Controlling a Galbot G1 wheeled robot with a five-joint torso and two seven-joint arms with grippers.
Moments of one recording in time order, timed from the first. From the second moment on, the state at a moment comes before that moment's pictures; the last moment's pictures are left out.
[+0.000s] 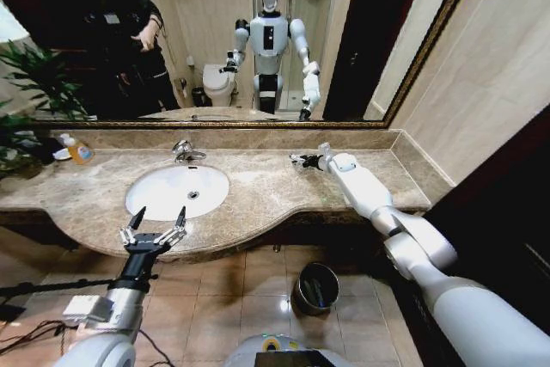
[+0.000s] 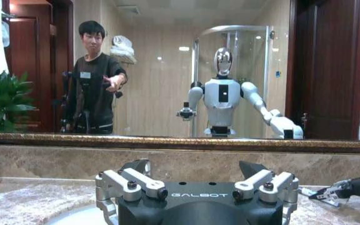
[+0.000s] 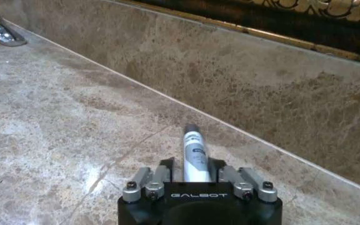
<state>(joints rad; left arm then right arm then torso) 1.84 -1.36 -0.82 -2.47 -0.37 0.04 0.05 -0.09 1.26 -0.08 0.65 0.29 -0.27 -0.51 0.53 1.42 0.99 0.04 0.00</state>
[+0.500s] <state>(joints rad) 1.84 -1.36 -0.82 -2.47 -0.37 0.04 0.05 -0.17 1.23 -0.06 0.77 0.43 -0.19 -0.34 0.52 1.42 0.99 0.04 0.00</state>
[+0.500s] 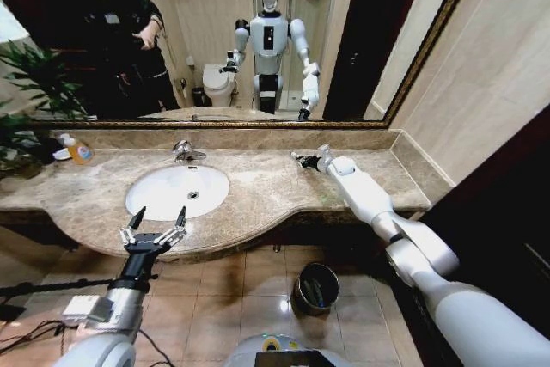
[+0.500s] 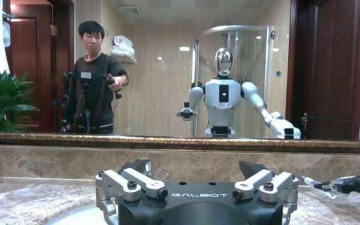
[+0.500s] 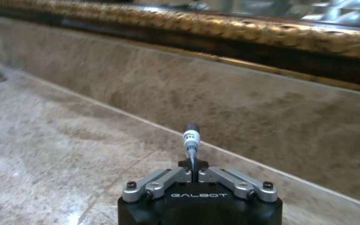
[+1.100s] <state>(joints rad) 1.84 -1.36 -0.82 -2.47 -0.37 0.04 0.05 -0.84 0.97 0.21 1.72 0.63 -0.20 -0.11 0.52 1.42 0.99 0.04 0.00</state>
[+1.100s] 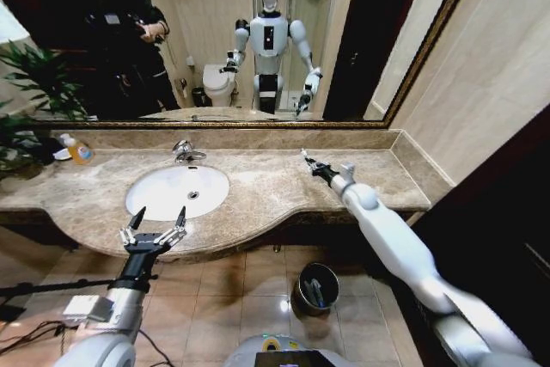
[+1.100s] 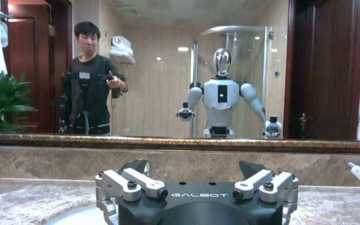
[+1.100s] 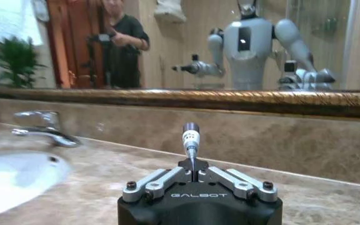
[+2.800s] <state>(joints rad) 1.84 -1.36 -0.82 -2.47 -0.37 0.04 0.05 -1.28 1.31 0.44 1.08 0.28 0.25 -0.31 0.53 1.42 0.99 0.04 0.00</state>
